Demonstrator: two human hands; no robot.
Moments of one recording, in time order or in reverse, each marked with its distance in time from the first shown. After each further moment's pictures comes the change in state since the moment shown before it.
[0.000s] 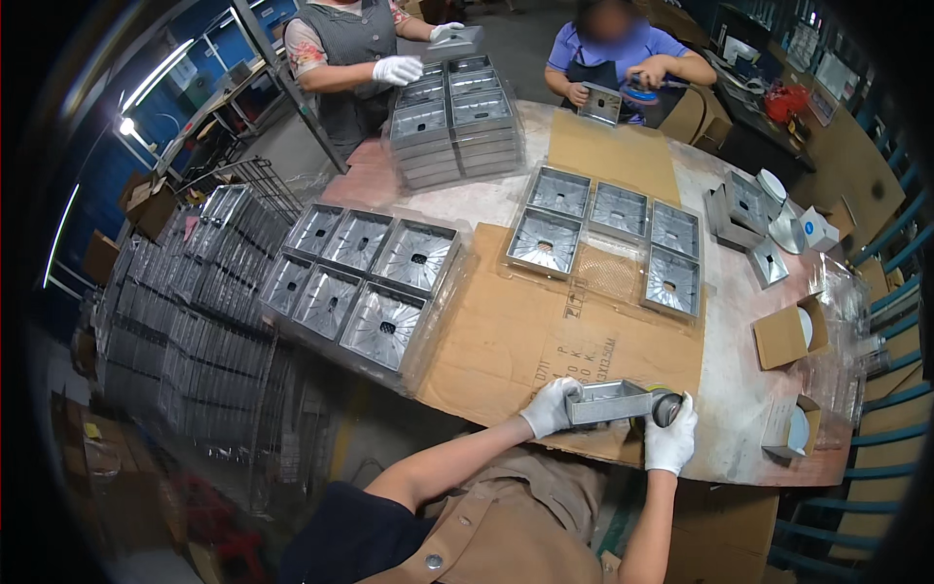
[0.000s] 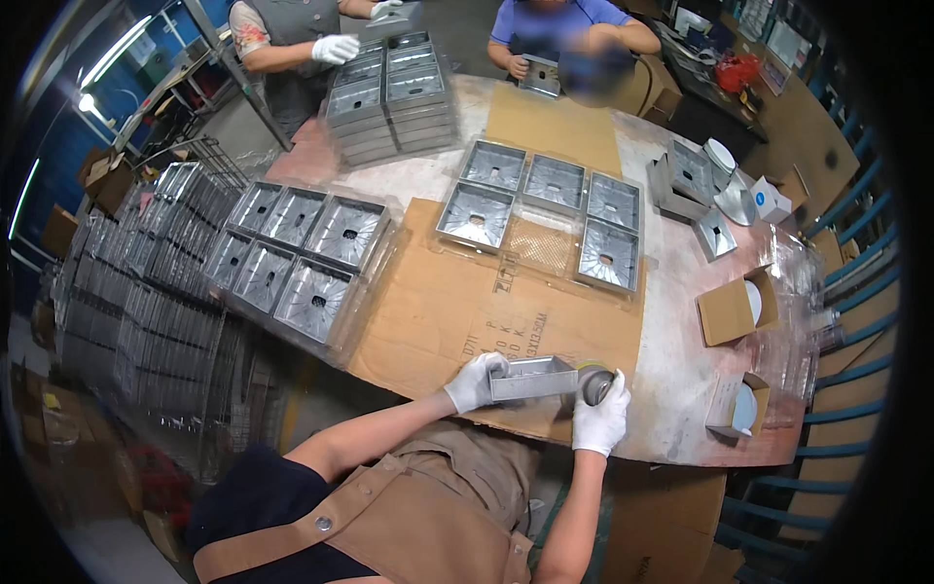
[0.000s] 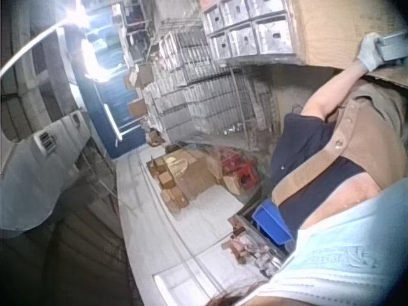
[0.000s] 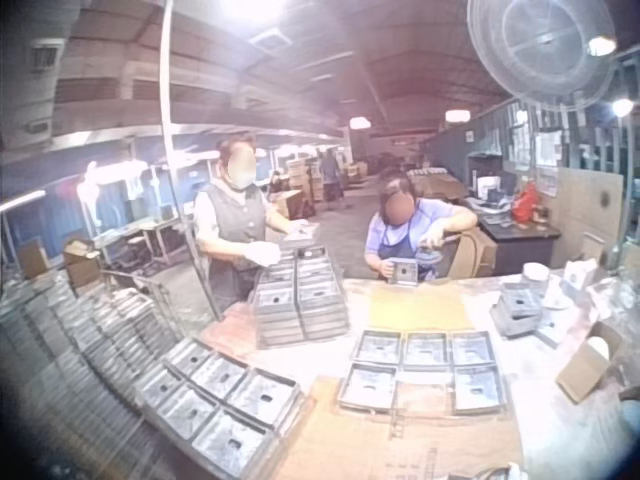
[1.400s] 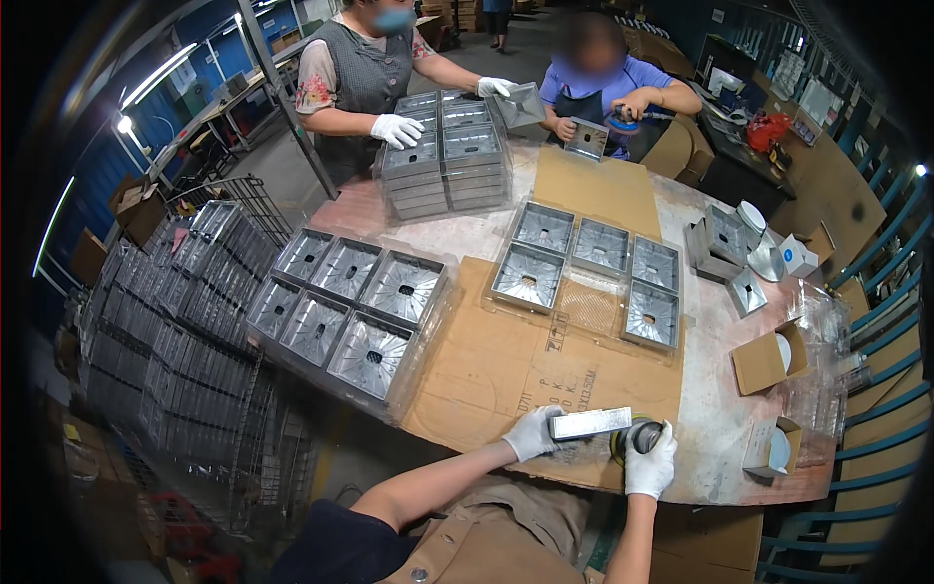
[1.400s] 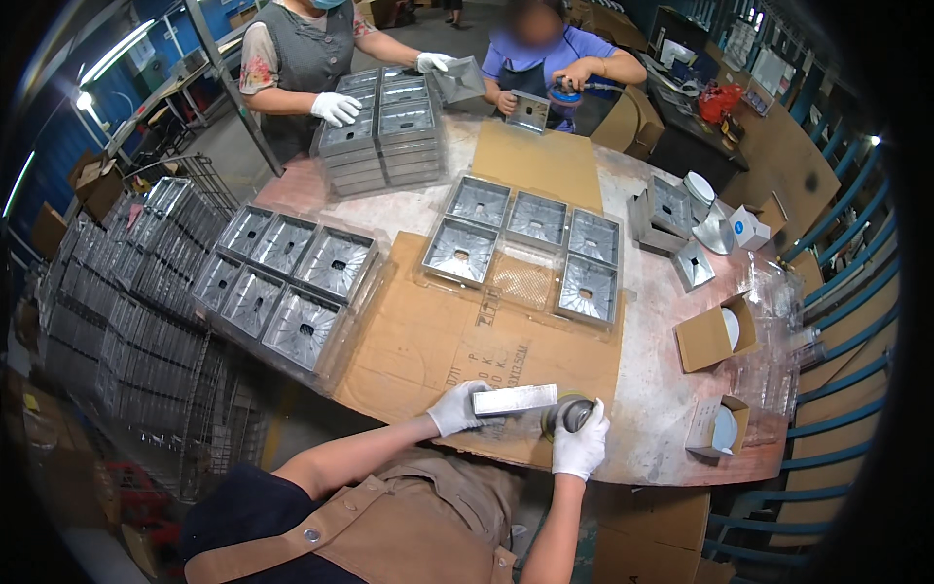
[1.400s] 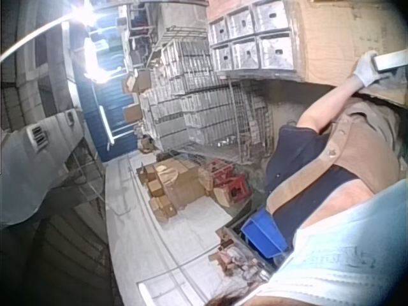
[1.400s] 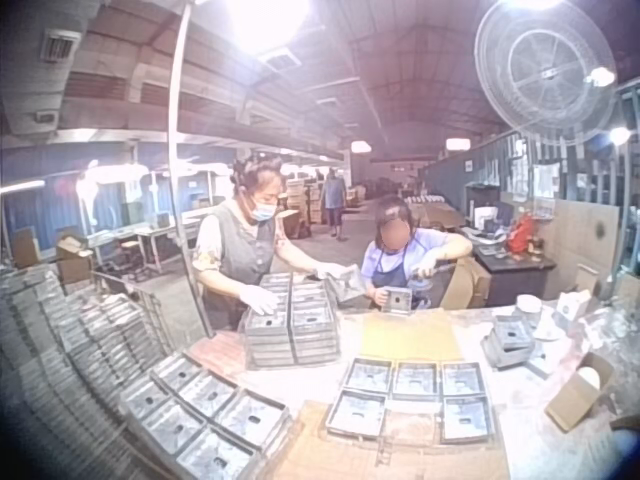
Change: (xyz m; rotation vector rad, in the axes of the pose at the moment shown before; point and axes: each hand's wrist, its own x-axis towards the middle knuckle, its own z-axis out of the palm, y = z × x) left_hand 0.004 0.014 -0.015 0.034 -0.072 -0.179; right_hand -0.005 -0.003 0.001 0.008 0.016 0.026
